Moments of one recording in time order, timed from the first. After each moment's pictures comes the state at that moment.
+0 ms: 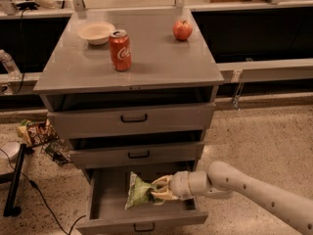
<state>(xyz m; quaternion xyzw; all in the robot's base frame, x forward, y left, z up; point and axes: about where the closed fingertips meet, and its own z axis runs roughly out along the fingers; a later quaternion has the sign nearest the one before) 0.482 0.003 0.448 -0.56 0.62 0.37 0.40</state>
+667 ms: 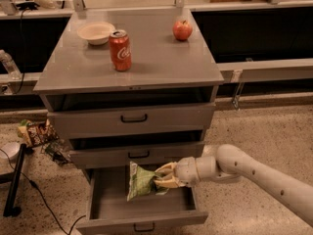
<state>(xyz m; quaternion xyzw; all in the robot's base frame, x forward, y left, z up) 0.487 -0.011 0.526 -0.57 0.59 0.42 0.40</state>
